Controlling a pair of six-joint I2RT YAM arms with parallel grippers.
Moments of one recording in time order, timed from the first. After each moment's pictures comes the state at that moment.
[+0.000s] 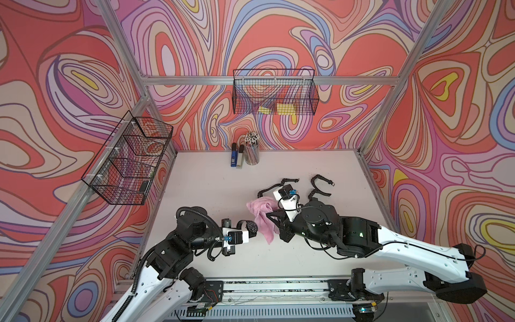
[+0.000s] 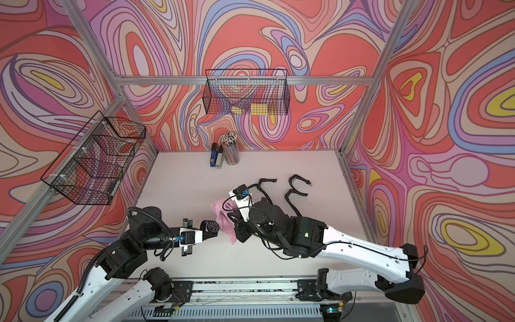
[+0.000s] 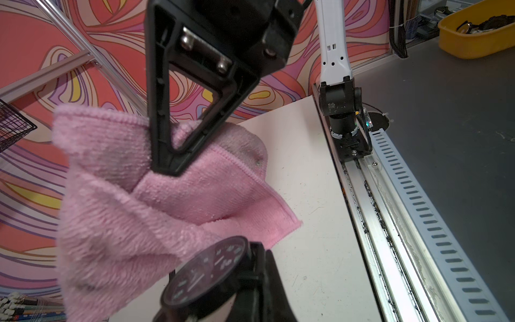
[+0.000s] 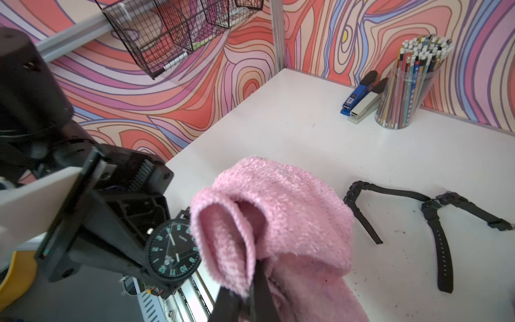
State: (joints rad) left arm -0.61 0.59 0.76 -0.53 0.73 0.68; right arm 1.23 1.13 1.24 -0.50 0.24 0.34
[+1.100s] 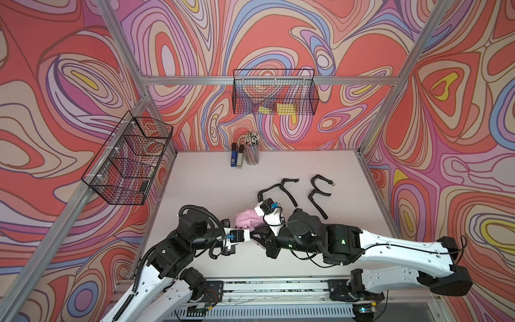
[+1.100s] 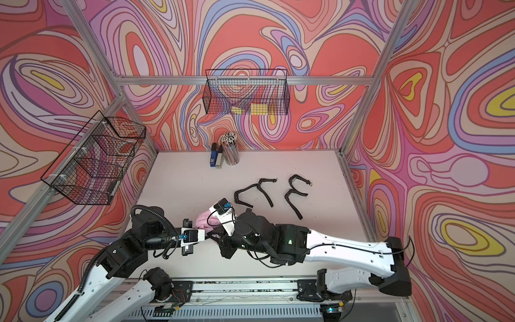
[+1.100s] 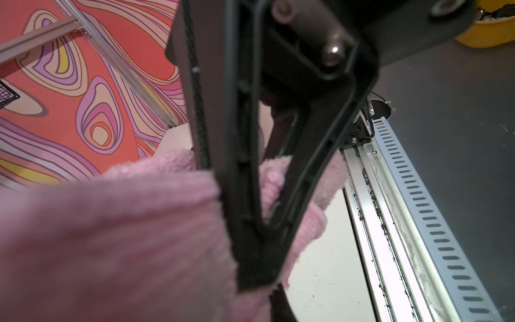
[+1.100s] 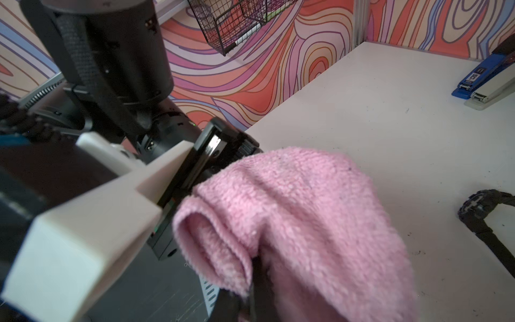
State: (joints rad) left arm -0.60 0.60 0.76 -0.59 0.68 0.68; right arm 1.29 1.22 1.18 -0.33 0.06 0.41
